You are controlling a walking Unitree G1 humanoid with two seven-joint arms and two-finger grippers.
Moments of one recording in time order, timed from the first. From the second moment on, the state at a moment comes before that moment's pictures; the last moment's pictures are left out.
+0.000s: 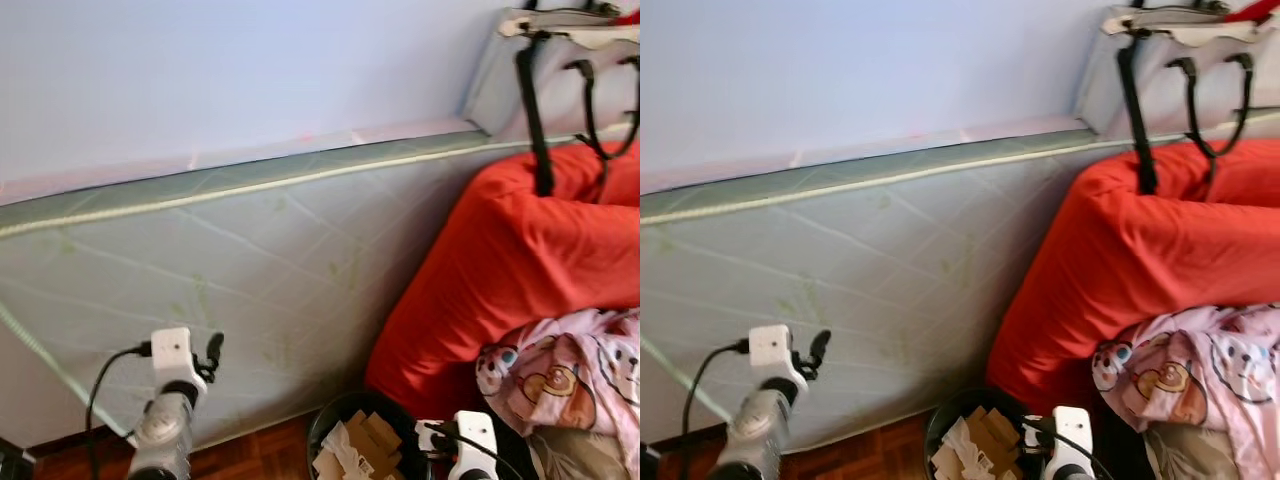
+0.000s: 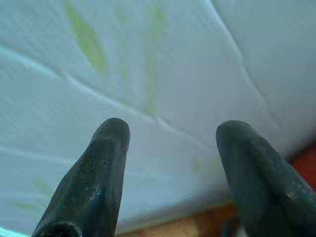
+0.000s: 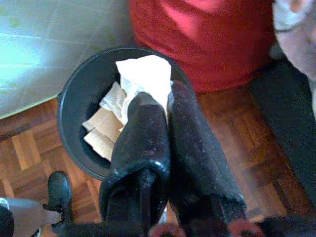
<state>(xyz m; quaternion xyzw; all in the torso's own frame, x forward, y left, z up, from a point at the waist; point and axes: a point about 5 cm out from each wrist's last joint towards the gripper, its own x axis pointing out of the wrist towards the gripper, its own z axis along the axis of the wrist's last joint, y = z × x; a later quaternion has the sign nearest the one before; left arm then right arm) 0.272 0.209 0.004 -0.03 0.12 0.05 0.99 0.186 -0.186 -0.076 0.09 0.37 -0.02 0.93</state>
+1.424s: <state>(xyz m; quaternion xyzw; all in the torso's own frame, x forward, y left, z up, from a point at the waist) 0.226 0.198 0.013 0.00 0.05 0.00 1.00 0.242 -0.188 -0.010 0.11 0.10 0.03 0.99</state>
